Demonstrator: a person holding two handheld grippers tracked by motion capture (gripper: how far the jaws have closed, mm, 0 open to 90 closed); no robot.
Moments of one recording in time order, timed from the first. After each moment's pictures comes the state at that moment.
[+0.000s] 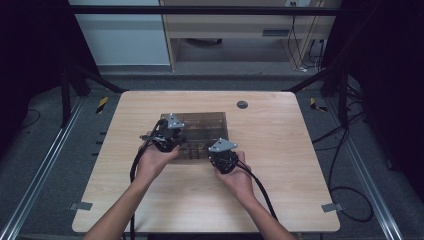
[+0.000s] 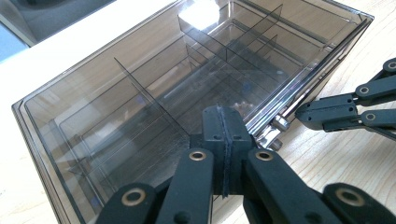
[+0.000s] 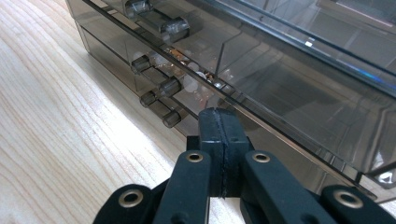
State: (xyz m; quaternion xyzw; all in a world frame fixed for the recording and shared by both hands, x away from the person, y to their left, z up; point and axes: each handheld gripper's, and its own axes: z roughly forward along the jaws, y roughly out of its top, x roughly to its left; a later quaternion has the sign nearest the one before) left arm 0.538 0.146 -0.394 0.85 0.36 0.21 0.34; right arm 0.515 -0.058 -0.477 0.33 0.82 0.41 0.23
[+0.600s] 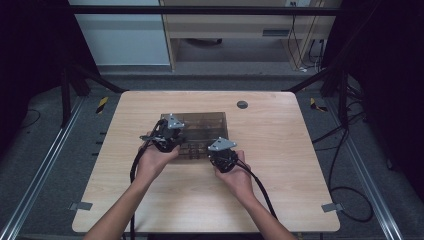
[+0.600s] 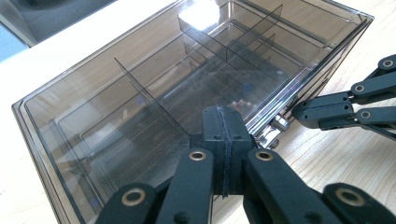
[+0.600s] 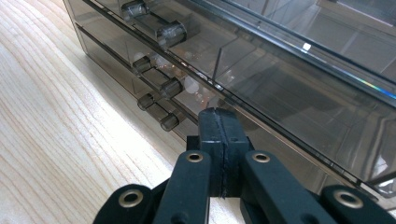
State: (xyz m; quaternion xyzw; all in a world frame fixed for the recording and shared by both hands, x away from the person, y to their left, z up) left arm 0.538 0.147 -0.394 0.84 0.36 0.21 0.34; right arm 0.518 -0.057 -0.476 0.33 0.82 0.41 0.22
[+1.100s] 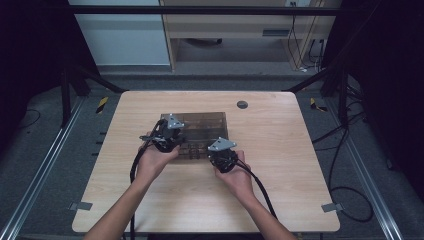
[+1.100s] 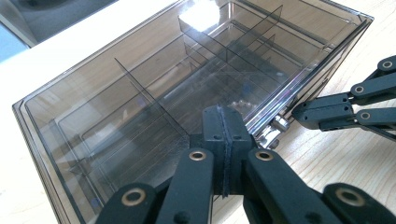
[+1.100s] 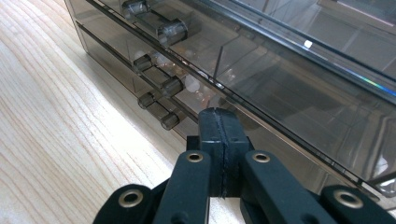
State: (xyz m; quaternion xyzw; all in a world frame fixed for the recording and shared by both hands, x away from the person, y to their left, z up) left arm 0.538 0.147 -0.394 0.84 0.36 0.21 0.34; right arm 0.518 -0.057 -0.476 0.33 0.82 0.41 0.22
